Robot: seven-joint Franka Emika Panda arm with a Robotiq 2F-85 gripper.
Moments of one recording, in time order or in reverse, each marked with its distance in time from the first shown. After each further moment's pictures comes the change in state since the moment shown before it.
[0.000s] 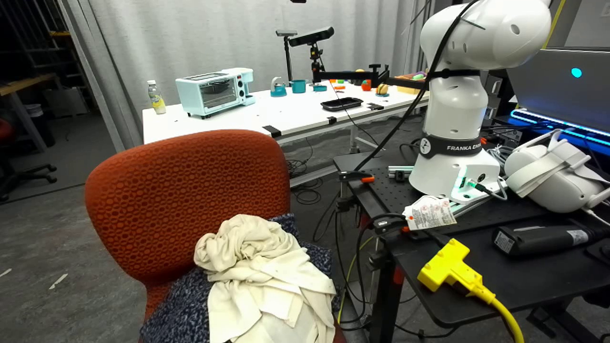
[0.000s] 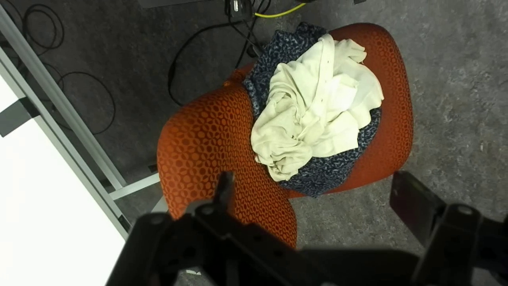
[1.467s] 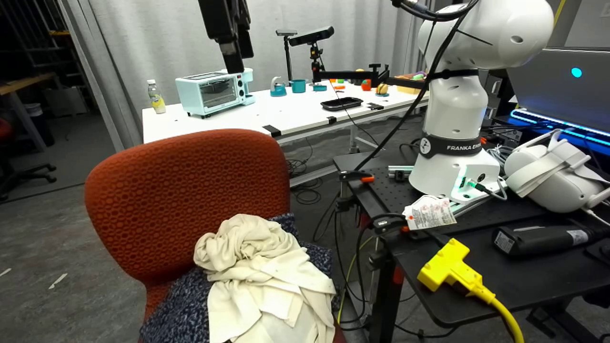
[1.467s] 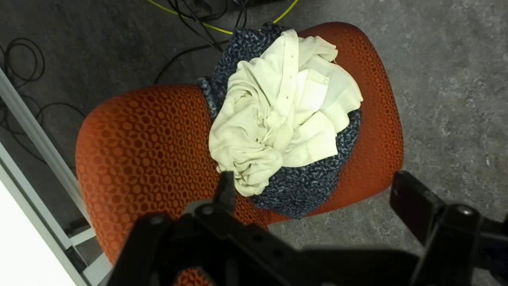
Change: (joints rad) arm 0.064 0.482 0.084 0.202 0.017 0.122 0.228
